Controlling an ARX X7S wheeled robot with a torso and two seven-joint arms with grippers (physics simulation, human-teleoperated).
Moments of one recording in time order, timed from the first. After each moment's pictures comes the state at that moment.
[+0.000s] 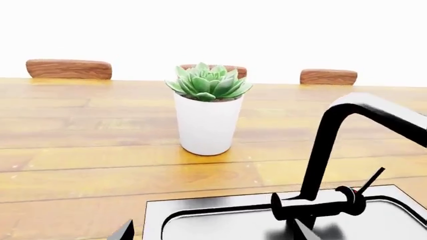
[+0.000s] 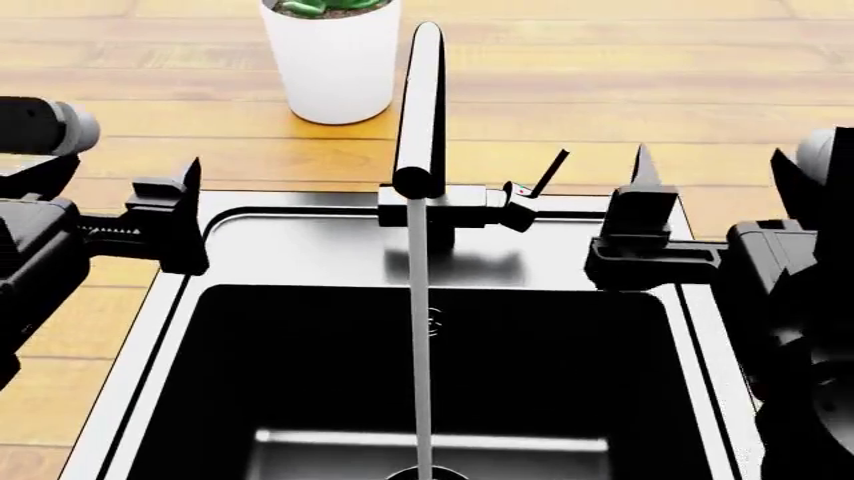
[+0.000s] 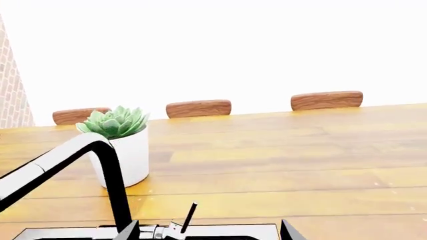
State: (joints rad) left arm -0.97 -0.63 0.57 0.16 -1.22 -0.64 -0.60; right arm 0.71 0.73 -0.16 -0.34 1.11 0.71 0.47
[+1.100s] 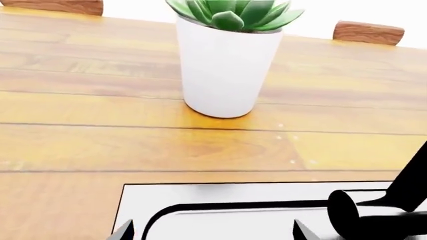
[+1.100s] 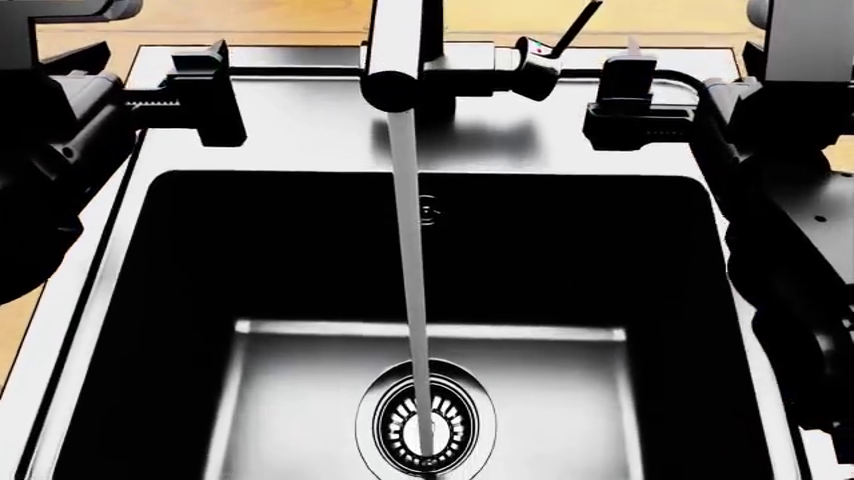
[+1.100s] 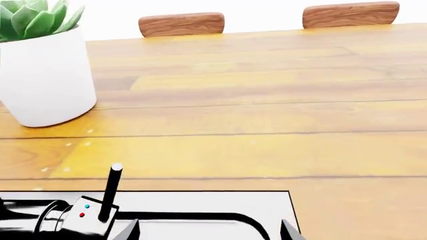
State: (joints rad) left arm -1.21 -0.42 0.64 -0.28 -1.03 -0.54 -0.42; right arm 1.16 0.50 -0.42 0.43 0.76 0.53 0.11
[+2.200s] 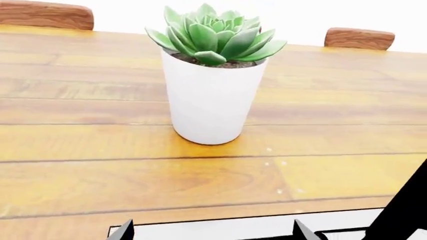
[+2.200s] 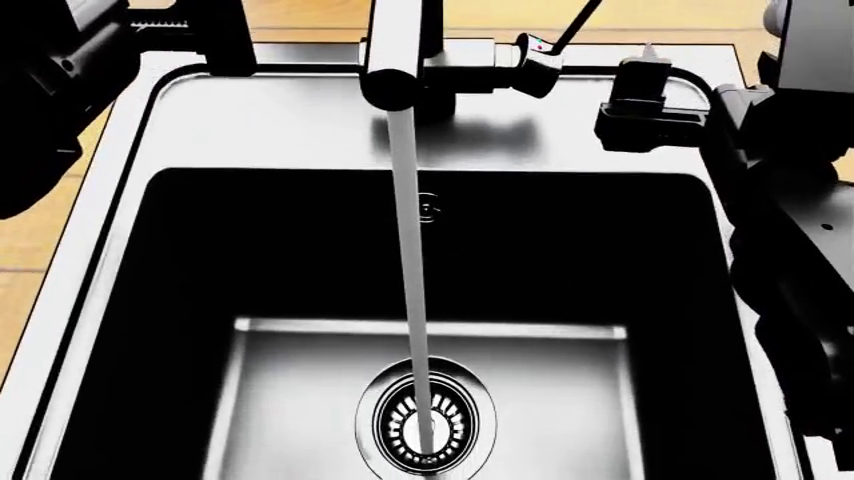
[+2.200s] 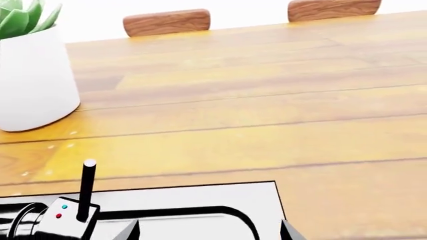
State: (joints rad) left arm -1.39 -0.36 0.65 -0.38 -1.04 -0.63 -0.41; right arm 1.14 0.50 -0.39 0.44 0.77 0.51 0.14
